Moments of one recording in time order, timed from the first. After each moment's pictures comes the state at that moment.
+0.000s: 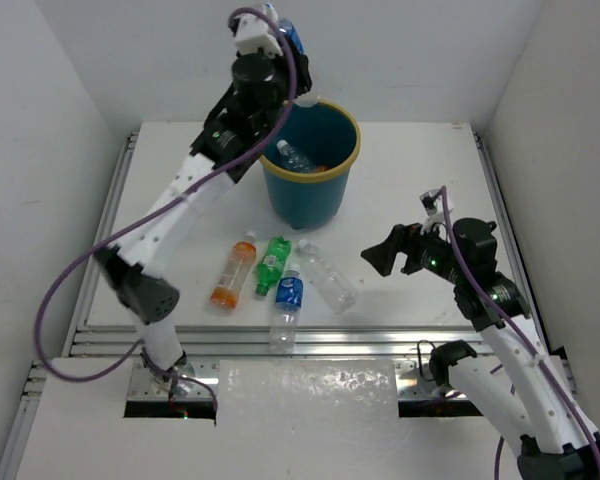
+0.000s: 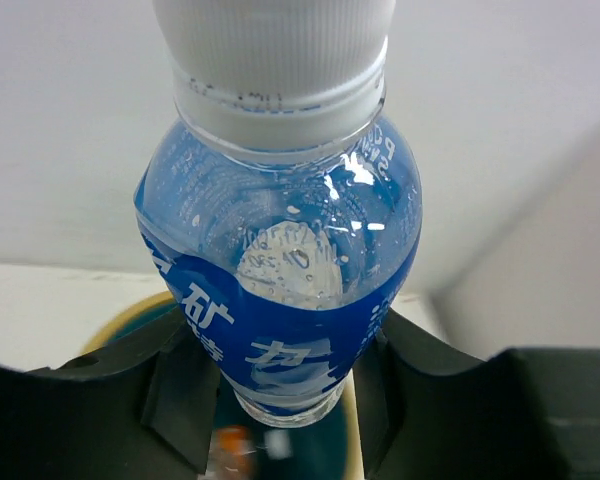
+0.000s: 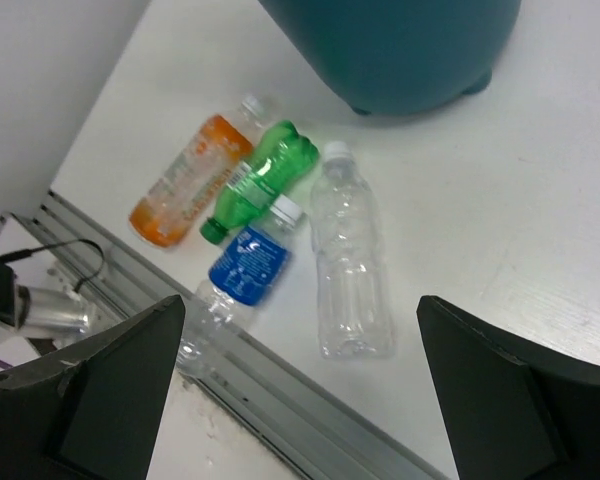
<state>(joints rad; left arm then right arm) -0.64 1.70 2.05 -0.22 -0.46 -0.36 0.29 0.67 0.71 -0.40 -0.40 0.34</state>
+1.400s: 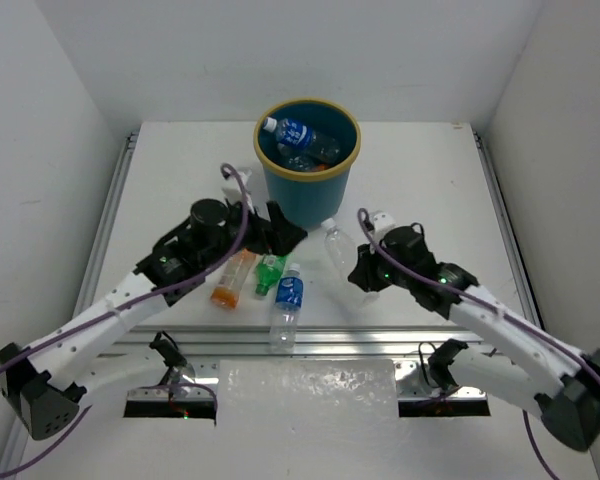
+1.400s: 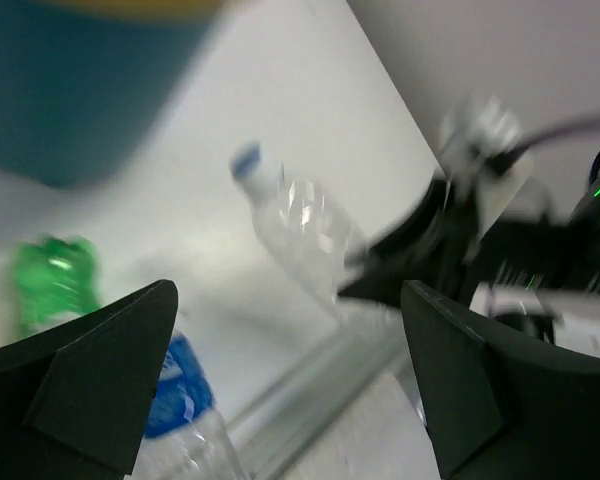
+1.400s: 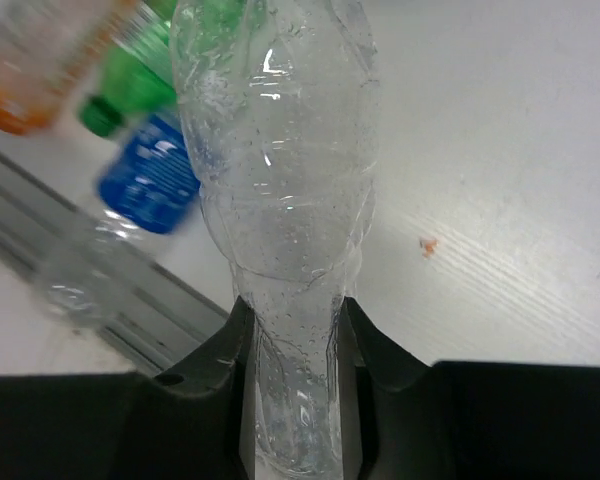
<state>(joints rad) -0.68 0.97 0.94 -0.23 0.05 -0.55 0.65 0.98 0.63 -0.39 -0.04 0.25</state>
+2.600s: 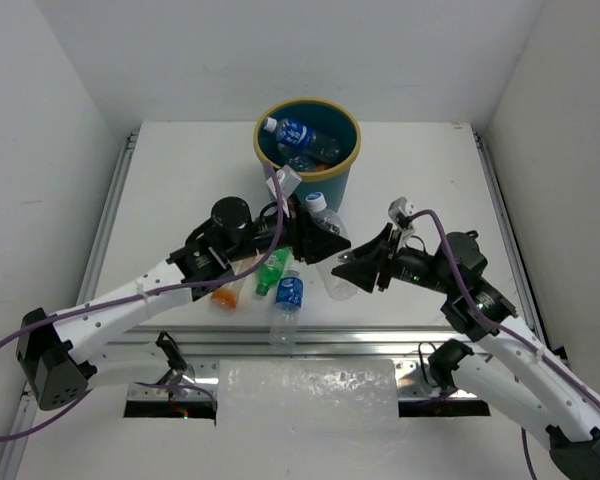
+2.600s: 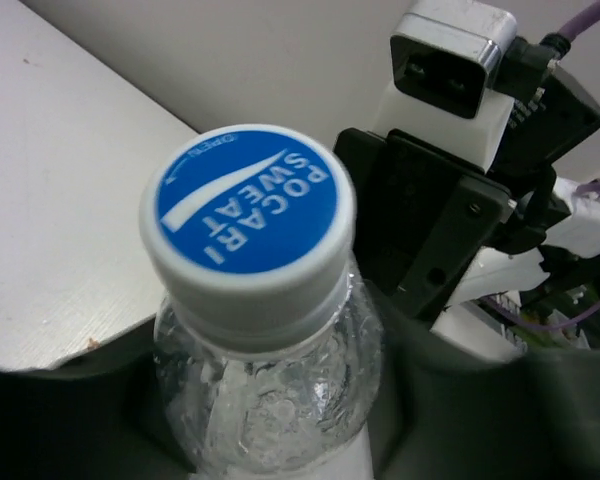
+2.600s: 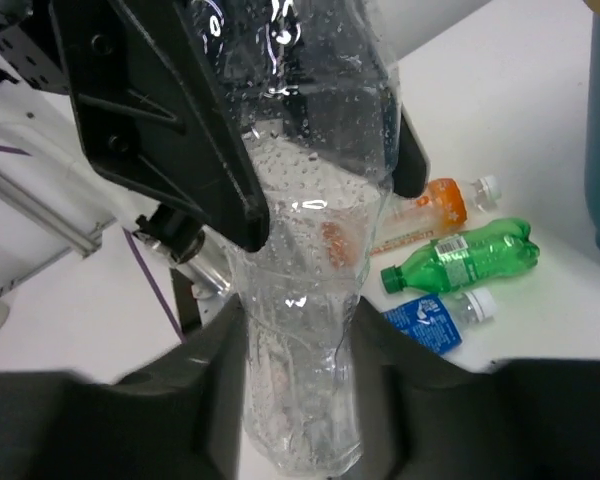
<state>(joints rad) -0.84 1.13 0.95 0.21 0.38 -0.59 0.60 0.67 0.63 0.00 -0.58 0.37</state>
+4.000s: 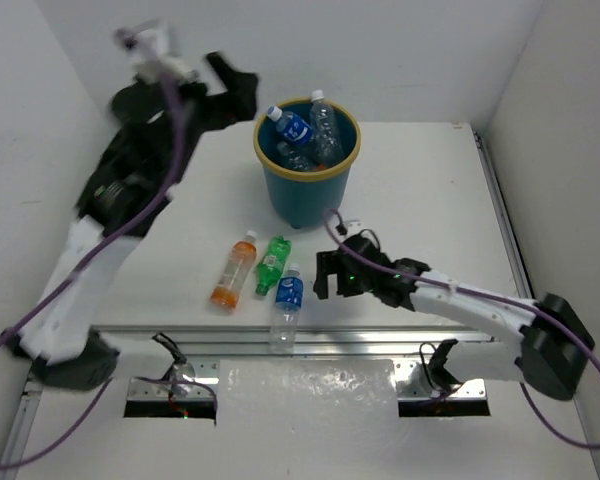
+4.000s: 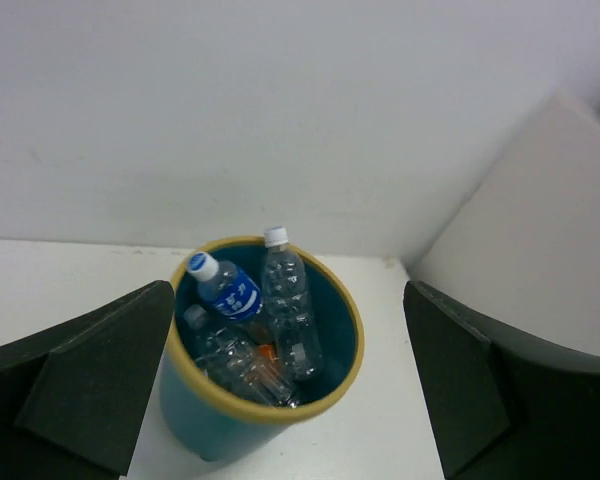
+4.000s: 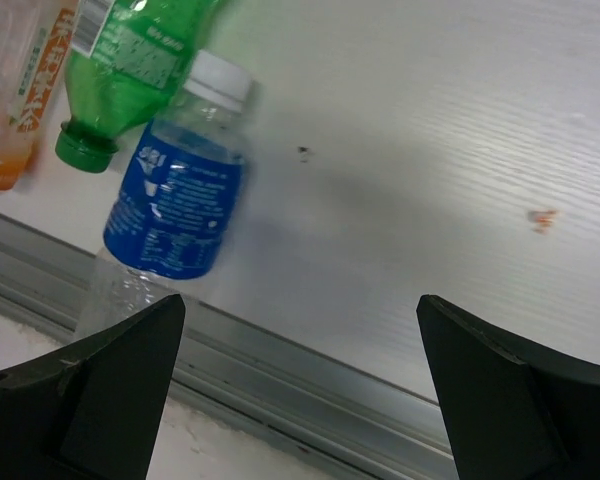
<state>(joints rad) -0.58 1.41 1.96 -0.47 -0.37 -0.34 0.81 1.17 0.67 -0.33 0.12 0.59</state>
